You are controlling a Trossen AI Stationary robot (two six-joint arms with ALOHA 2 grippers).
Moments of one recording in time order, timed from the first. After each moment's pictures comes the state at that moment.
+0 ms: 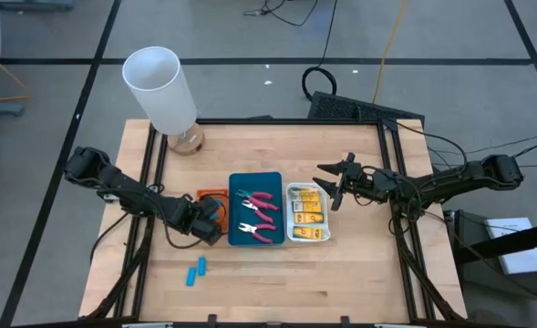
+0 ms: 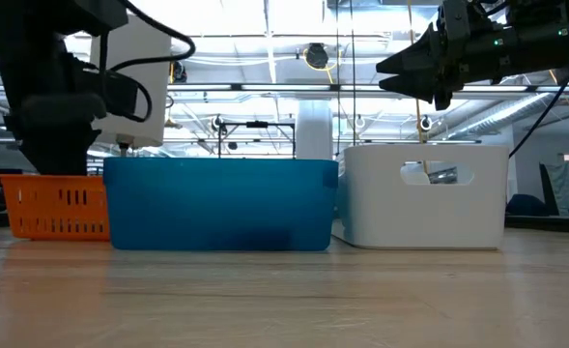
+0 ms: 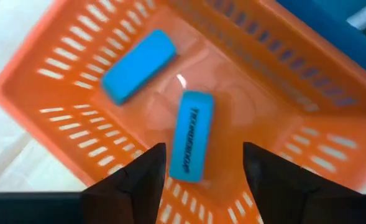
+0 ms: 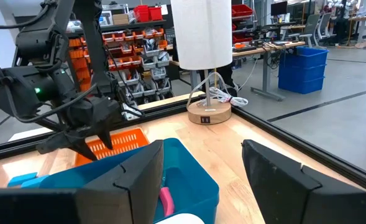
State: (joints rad) left arm -0.39 1.45 0.78 -0.81 -0.30 -1.11; right arm 0.04 0.96 0.28 0.69 0.39 0.14
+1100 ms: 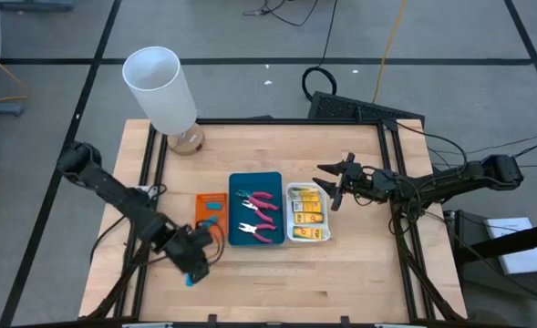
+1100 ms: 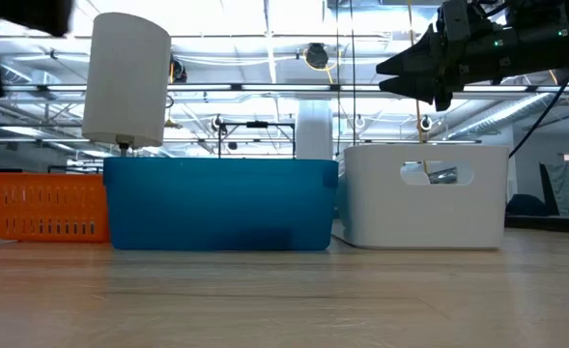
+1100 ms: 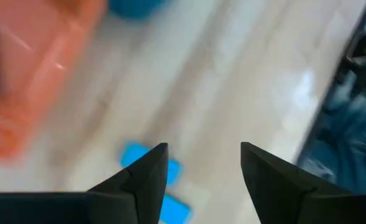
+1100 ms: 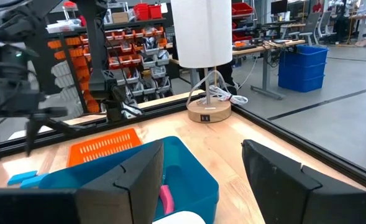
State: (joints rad) left arm -0.68 1.35 0.86 -0.59 -0.09 -1.22; right arm 0.04 0.96 0.28 0.68 0.39 0.14
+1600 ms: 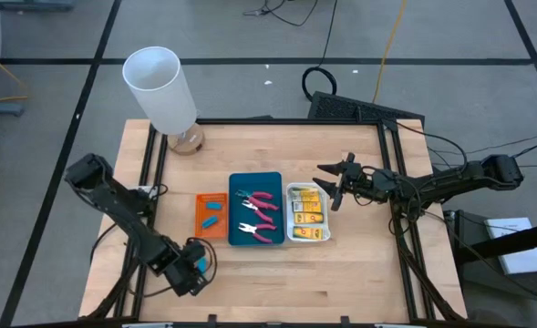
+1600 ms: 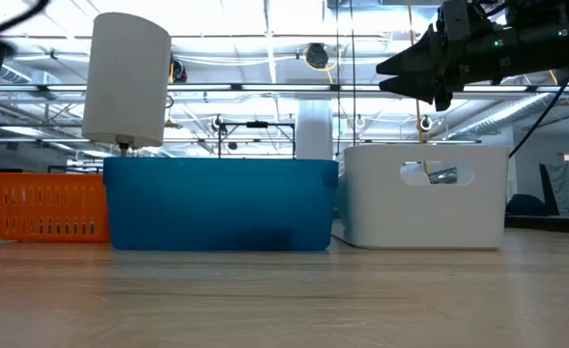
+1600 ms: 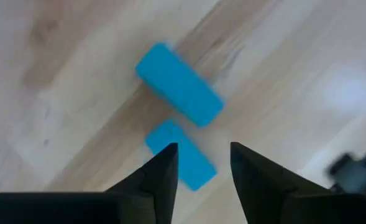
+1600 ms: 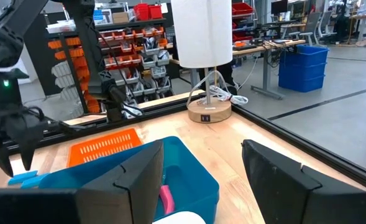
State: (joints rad) left arm -0.82 1.54 0.86 -0.61 -0.02 -1.61; right arm 0.04 0.96 0.28 0.68 0.39 0.15
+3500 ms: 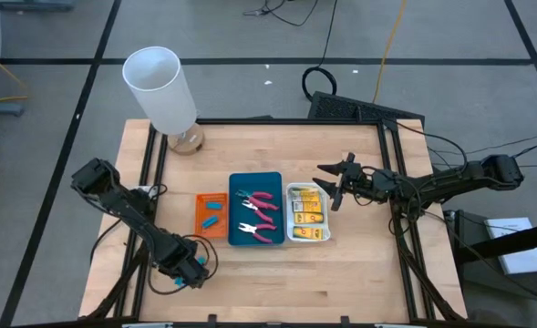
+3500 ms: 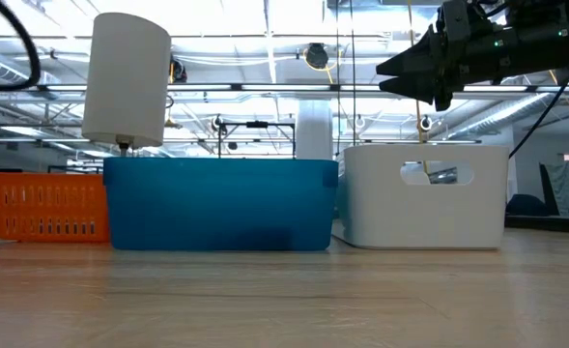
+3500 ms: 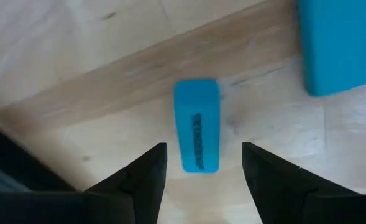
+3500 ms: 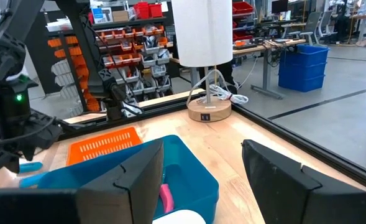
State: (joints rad) left arm -0.74 1.63 0.85 -0.70 0.38 -1.95; right arm 0.04 0.96 0.28 0.67 0.39 0.14
